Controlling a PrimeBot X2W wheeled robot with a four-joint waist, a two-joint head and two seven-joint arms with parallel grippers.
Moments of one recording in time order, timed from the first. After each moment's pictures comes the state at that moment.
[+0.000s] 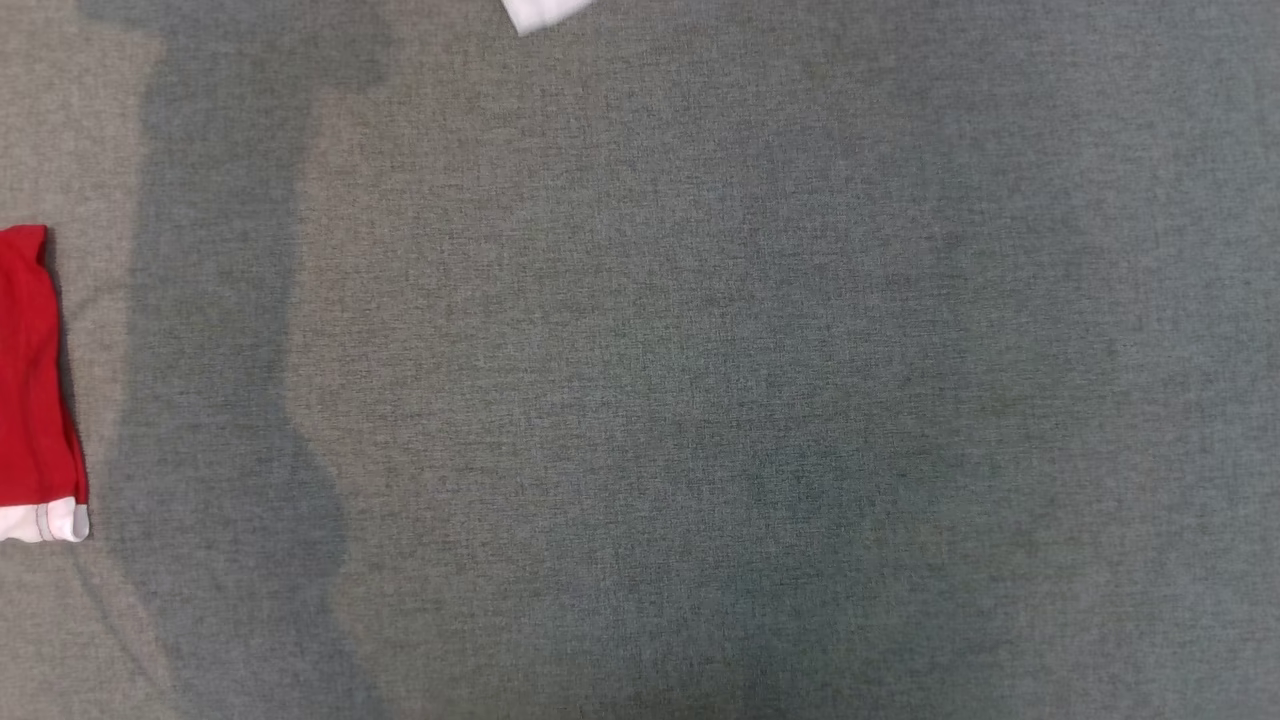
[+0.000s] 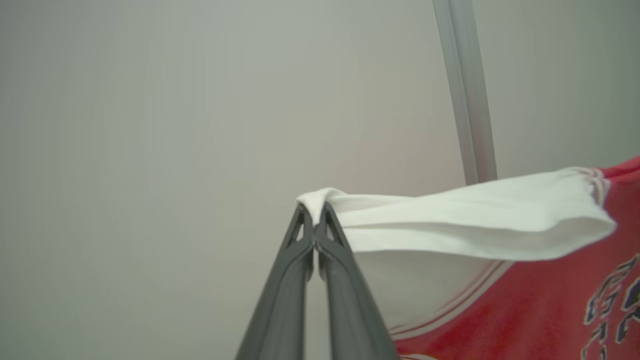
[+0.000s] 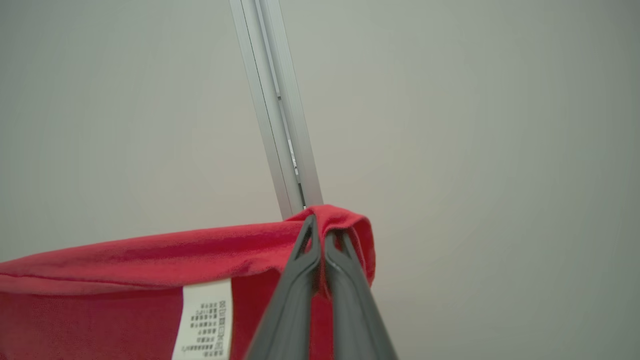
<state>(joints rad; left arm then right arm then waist) -1.81 0.45 -0.57 0.85 -0.52 -0.13 -0.05 -1.68 -0.31 0.38 0.89 0.75 0.13 -0.26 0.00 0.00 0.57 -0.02</state>
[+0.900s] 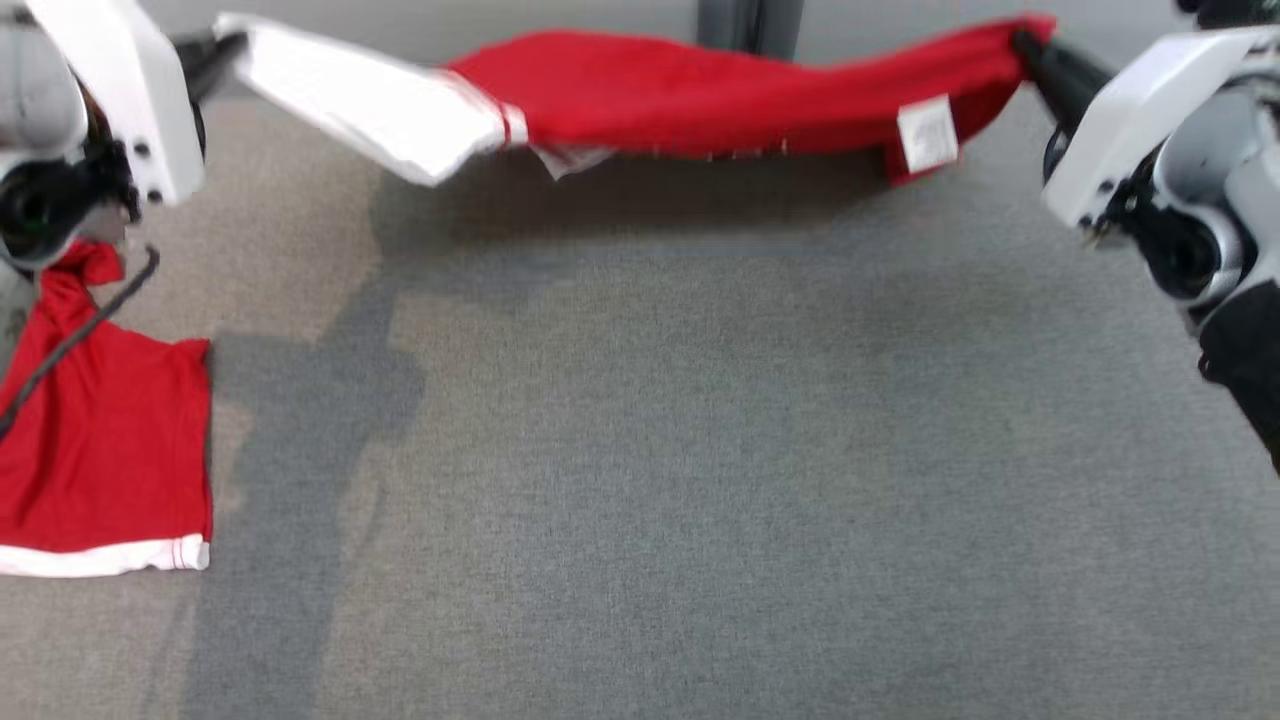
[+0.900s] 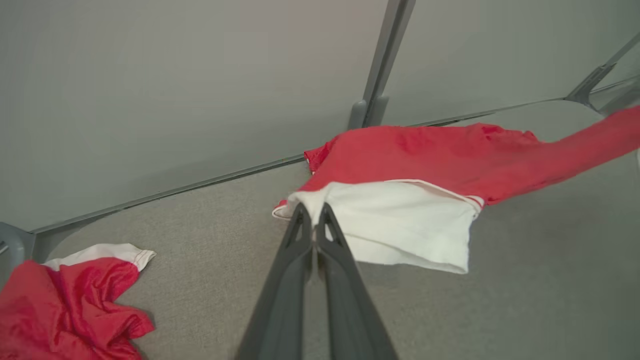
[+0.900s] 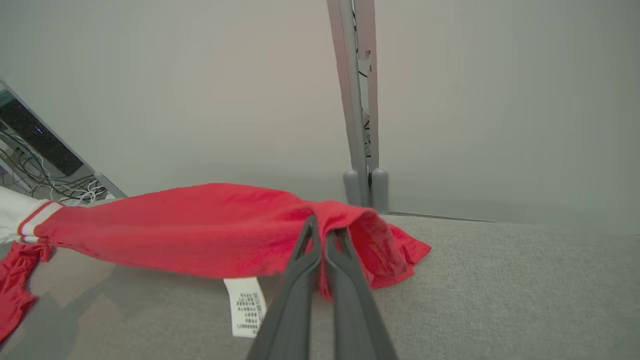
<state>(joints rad) -1.26 0.54 -0.89 0.74 -1.11 -0.13 0.45 -1.18 -0.39 0.82 0.86 1.06 0.13 0.07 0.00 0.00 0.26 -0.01</state>
